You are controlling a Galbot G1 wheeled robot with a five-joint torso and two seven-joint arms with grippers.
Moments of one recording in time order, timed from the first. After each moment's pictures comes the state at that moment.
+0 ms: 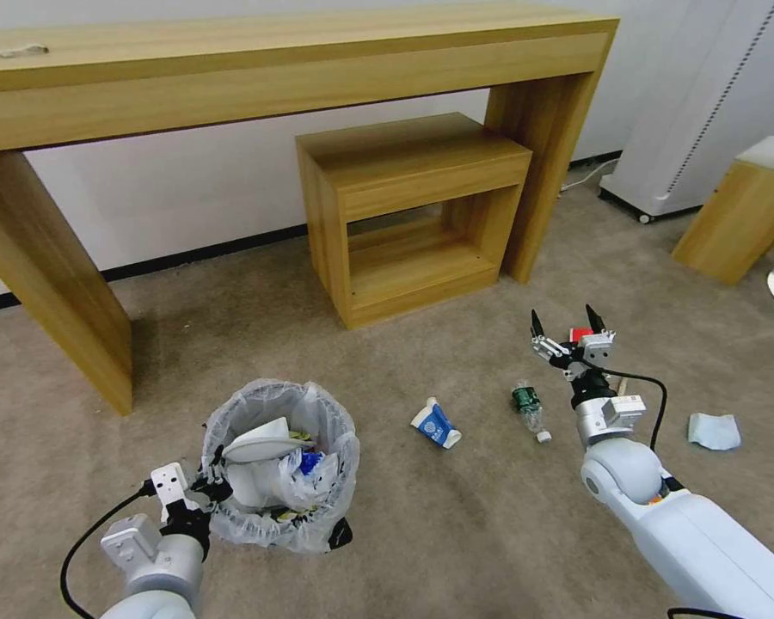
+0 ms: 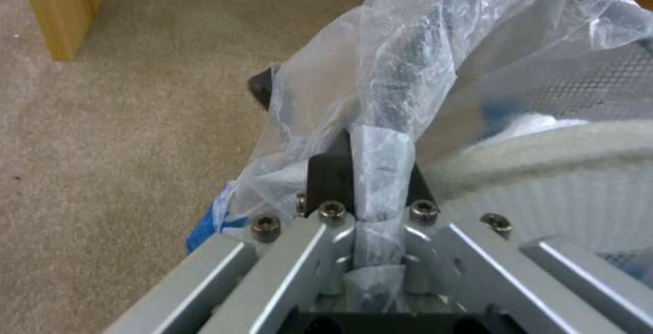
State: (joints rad) left arm 1.71 -1.47 -0.66 -2.21 -0.51 0.32 -0.19; right arm -1.00 0.86 0.12 1.60 0.50 0.41 0.33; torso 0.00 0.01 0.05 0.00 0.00
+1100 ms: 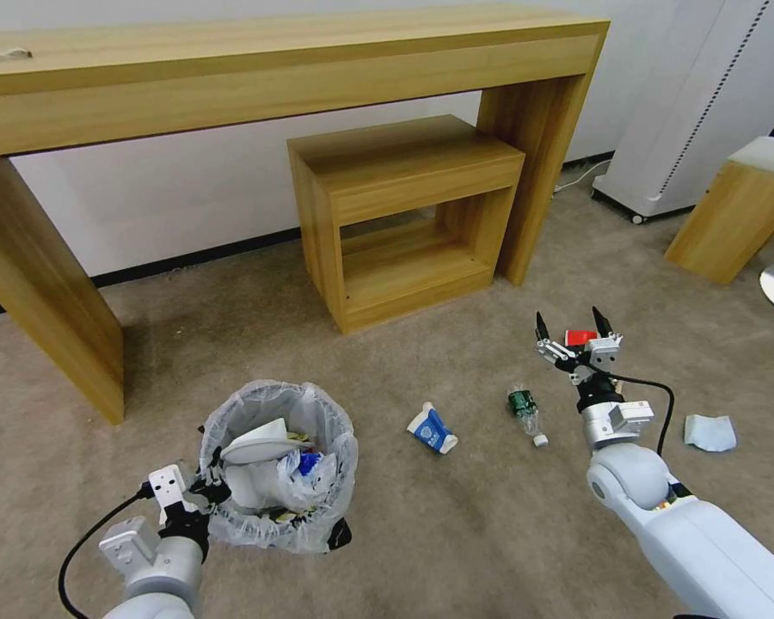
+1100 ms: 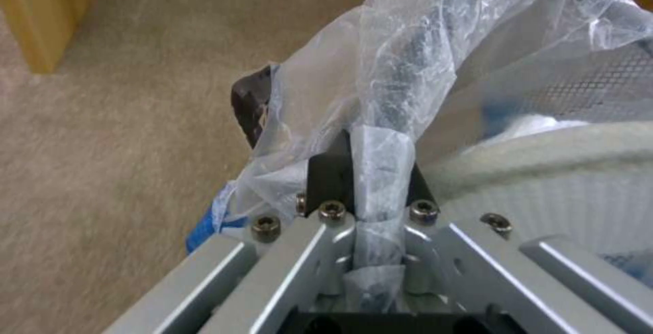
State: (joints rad) left arm 1.72 -1.48 -0.66 -2.22 -0.50 0.32 -0.19; right arm -1.04 0.86 0.16 1.60 0.50 0.42 0.31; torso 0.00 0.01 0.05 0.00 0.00
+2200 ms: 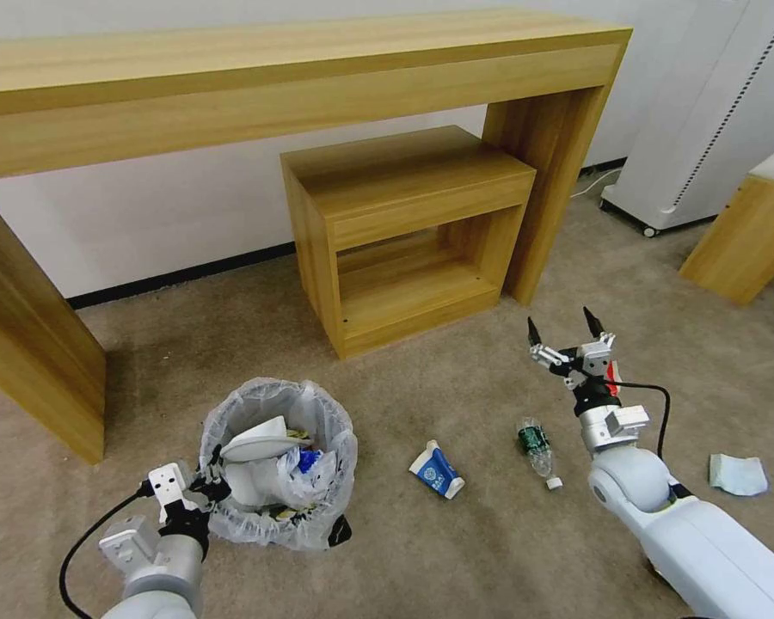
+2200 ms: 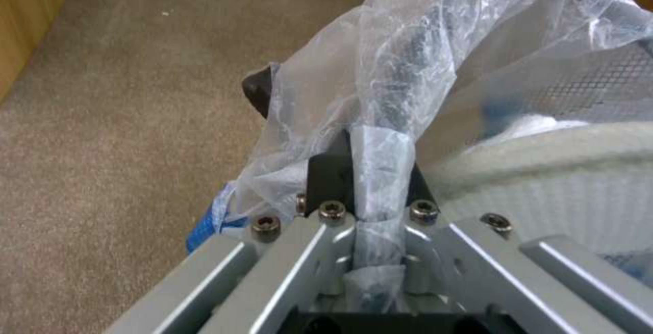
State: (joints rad) left arm 1.71 -1.48 -0.66 -2.21 -0.50 0.31 -0.19; right arm -1.04 0.78 0.10 1.56 0.50 0.52 0.10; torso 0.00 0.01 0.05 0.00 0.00
